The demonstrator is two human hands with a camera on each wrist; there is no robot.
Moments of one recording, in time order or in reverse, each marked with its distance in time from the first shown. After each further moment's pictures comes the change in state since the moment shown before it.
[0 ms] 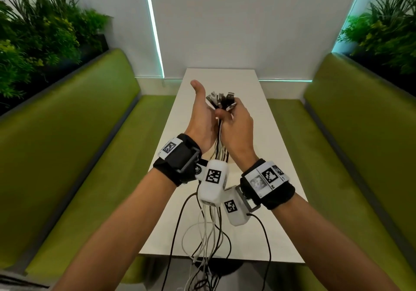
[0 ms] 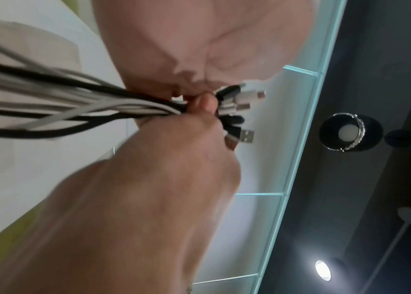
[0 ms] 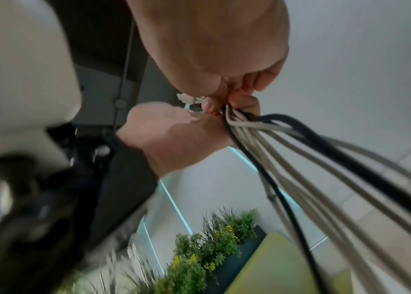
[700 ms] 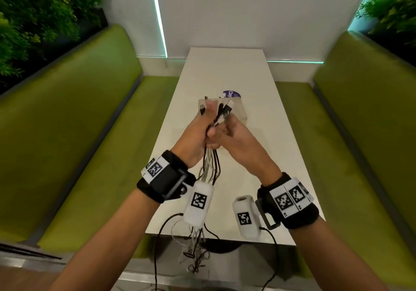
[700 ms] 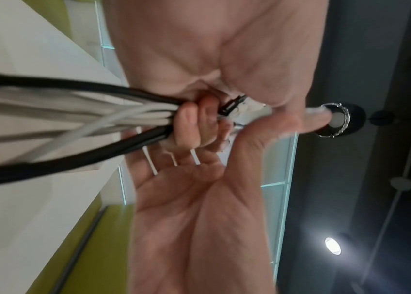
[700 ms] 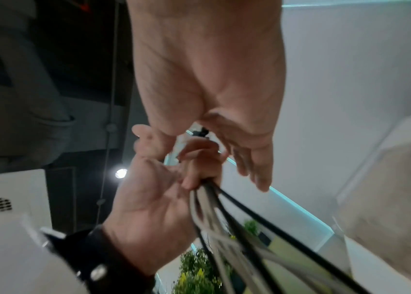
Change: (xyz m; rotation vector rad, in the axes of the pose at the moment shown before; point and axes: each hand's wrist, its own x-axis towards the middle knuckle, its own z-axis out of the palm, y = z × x) left_hand -0.039 -0.035 -0.046 0.207 -0.126 0.060; right_hand -0.048 0.012 -0.021 0.454 -0.624 0.203
